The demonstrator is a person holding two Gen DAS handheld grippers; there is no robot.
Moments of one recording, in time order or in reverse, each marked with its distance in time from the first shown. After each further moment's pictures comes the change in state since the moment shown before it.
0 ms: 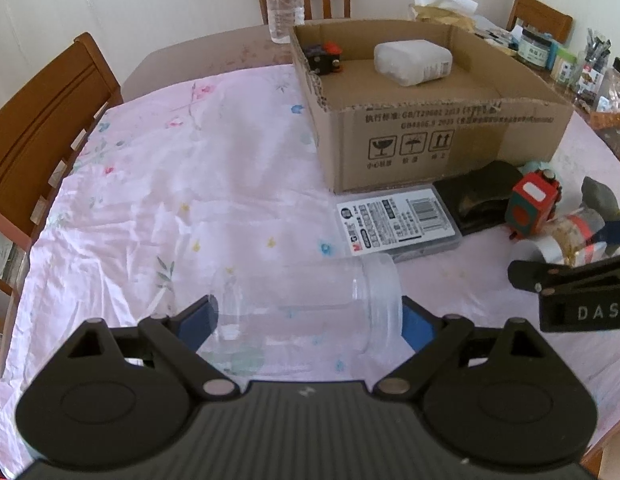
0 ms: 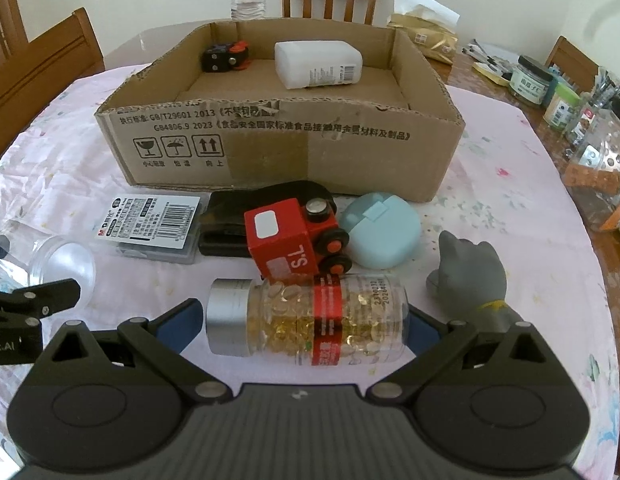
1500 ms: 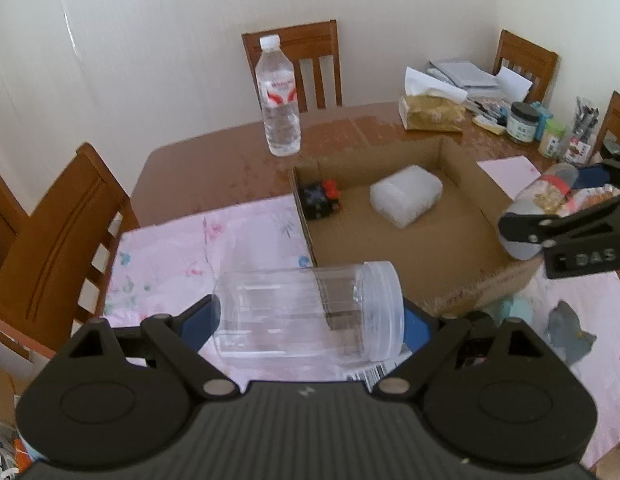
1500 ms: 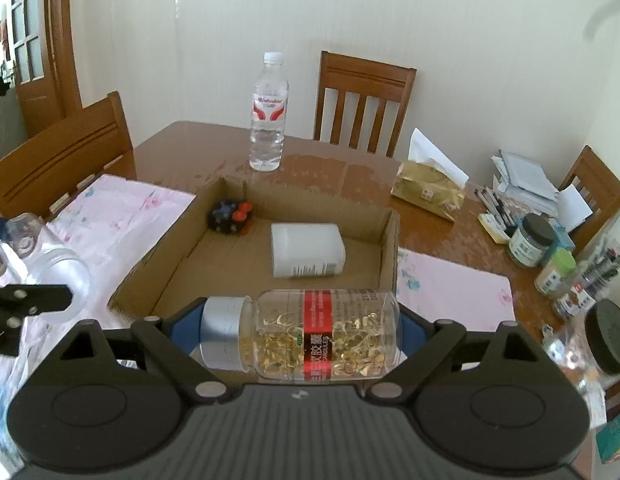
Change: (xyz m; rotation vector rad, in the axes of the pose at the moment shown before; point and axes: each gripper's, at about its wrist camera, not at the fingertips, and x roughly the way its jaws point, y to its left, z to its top) left arm -0.066 0.004 0.123 0.070 -0.136 0.011; right arm -0.062 -0.041 0.143 -0.161 -0.221 0.075
